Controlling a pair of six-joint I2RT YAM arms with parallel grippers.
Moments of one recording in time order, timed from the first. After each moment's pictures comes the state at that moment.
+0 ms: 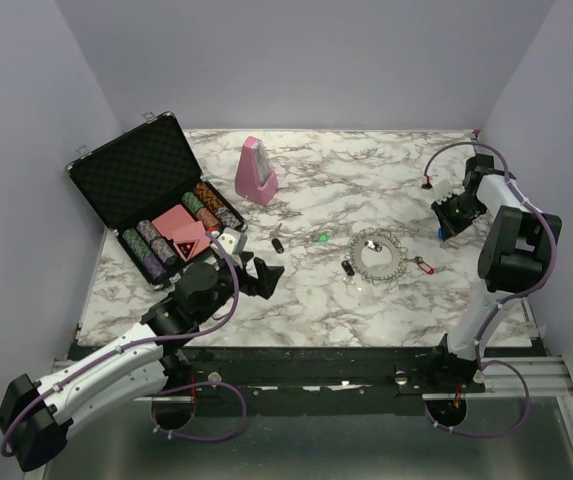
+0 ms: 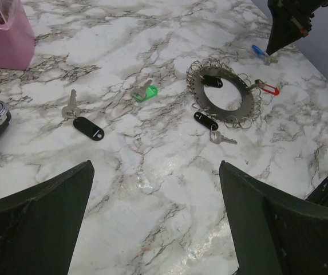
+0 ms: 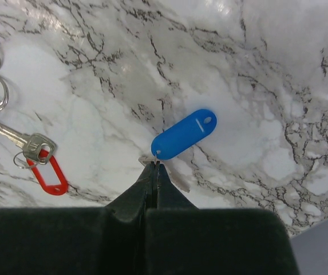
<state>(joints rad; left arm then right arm) -0.82 0.67 0.38 0.14 -0.15 -0.34 -0.25 1.93 1.42 -0.89 -0.23 -0.87</state>
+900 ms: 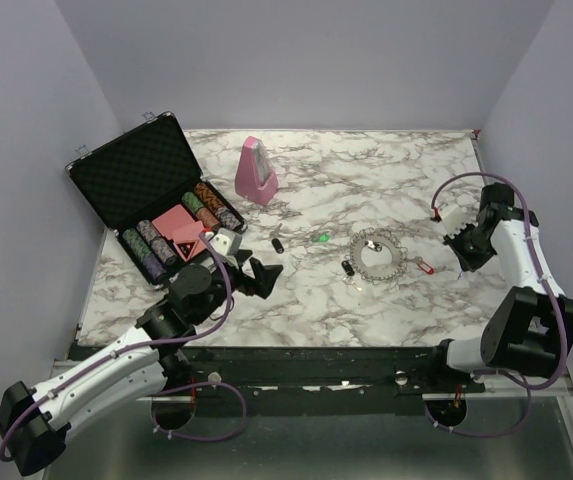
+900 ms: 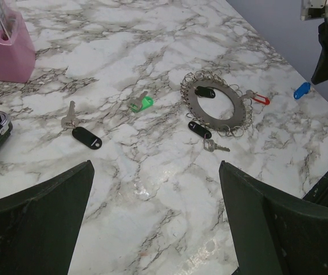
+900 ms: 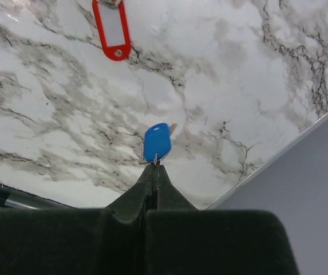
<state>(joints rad) -0.82 0.63 0.38 0.14 -0.15 -0.34 -0.27 1.37 1.03 -0.96 -0.11 -0.95</state>
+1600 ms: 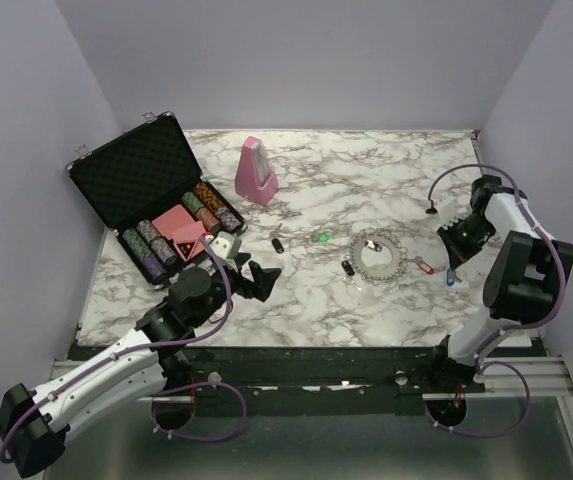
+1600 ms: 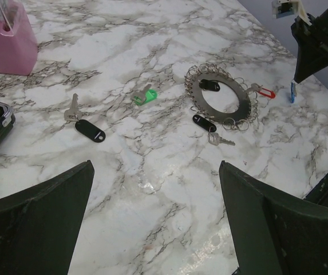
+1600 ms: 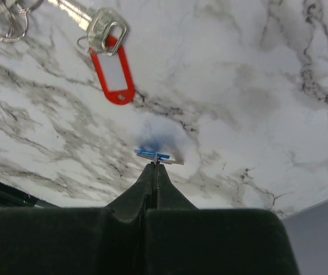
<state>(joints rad) -0.82 0.60 0.35 0.13 -0.15 -0.33 -0.28 1.68 1.18 -1.04 -0.17 -0.90</state>
